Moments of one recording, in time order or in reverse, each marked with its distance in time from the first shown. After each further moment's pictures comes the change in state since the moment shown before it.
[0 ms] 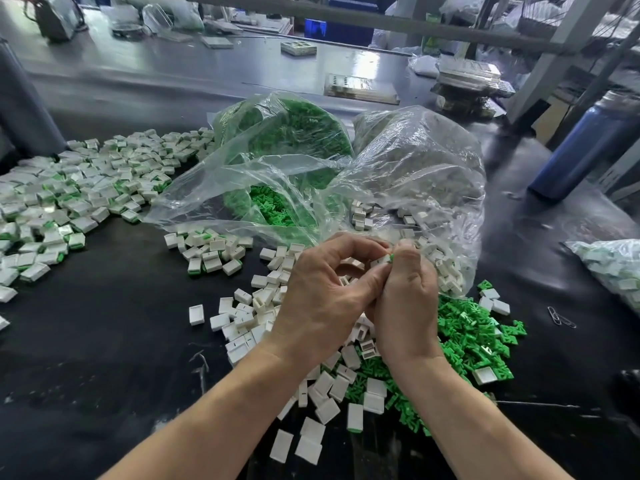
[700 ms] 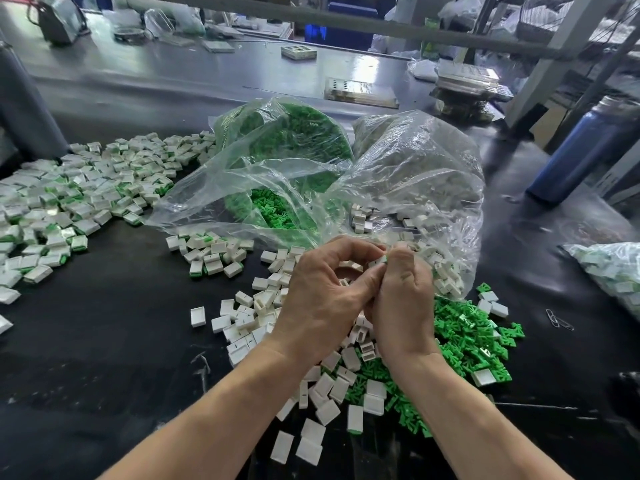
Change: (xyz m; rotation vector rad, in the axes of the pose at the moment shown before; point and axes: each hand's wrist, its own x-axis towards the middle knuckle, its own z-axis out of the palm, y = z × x) left_hand 0.002 -0.003 0.000 0.001 0.002 -0.039; right_hand -0.002 -0.005 -0.001 -0.138 -0.027 -0.052
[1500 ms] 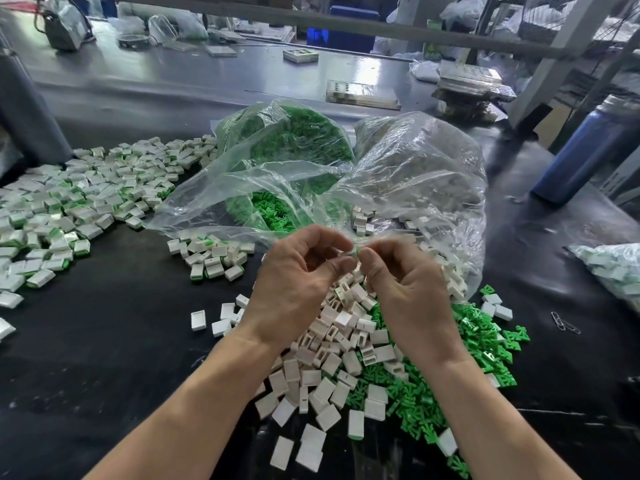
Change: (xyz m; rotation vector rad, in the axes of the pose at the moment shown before) left_hand 0.011 -0.006 -0.034 0.127 0.034 -0.039; right_hand 0.013 0.003 -0.028 -0.372 -0.177 -0.194
